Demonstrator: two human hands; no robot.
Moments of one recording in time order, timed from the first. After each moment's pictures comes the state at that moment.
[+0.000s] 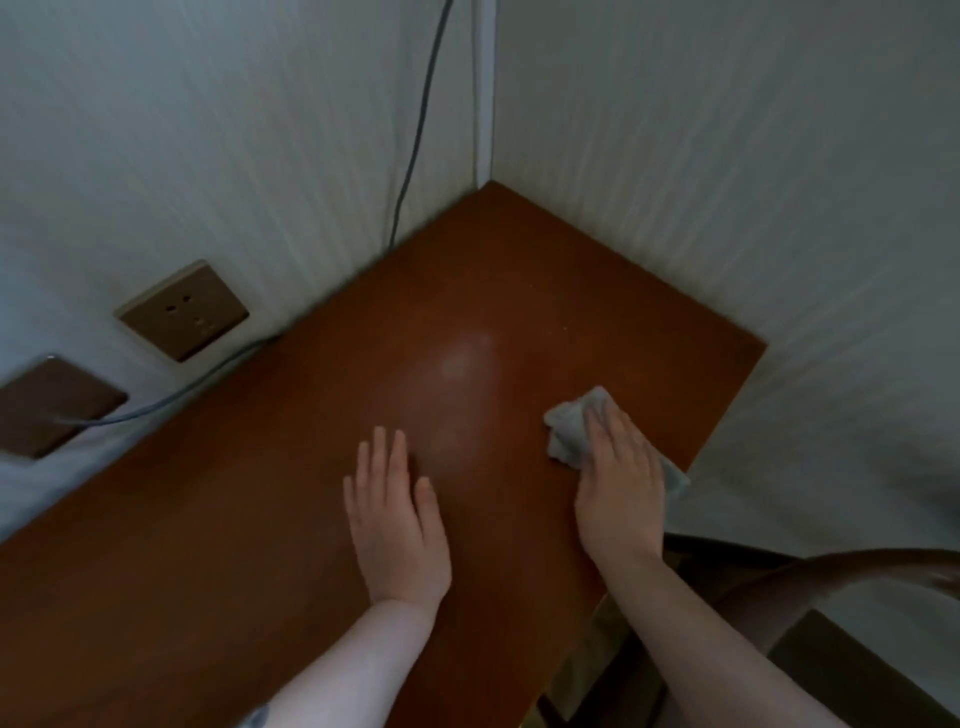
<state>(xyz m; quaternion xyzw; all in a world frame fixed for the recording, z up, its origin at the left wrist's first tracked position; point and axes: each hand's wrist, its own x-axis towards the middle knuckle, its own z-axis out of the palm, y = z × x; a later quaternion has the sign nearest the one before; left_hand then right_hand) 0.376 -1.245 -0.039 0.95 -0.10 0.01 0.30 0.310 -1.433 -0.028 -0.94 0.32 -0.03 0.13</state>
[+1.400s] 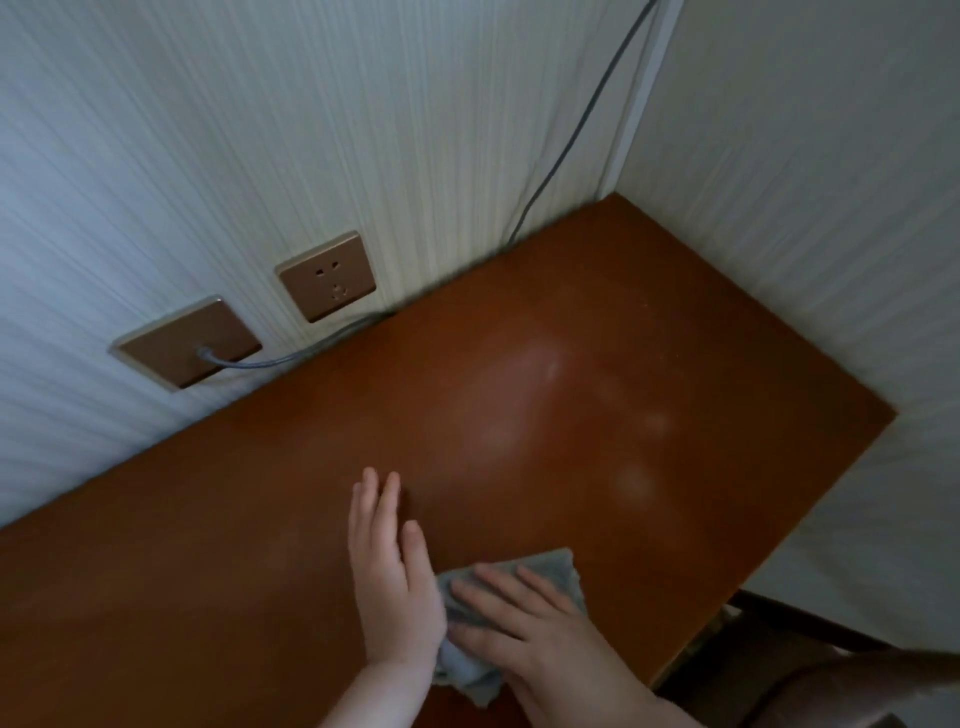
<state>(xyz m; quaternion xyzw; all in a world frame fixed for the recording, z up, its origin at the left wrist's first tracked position) 0.359 -1.167 -0.033 0.89 0.09 0.02 0.45 0.288 -1.323 -0.019 -0.92 -0.28 0.18 0.19</state>
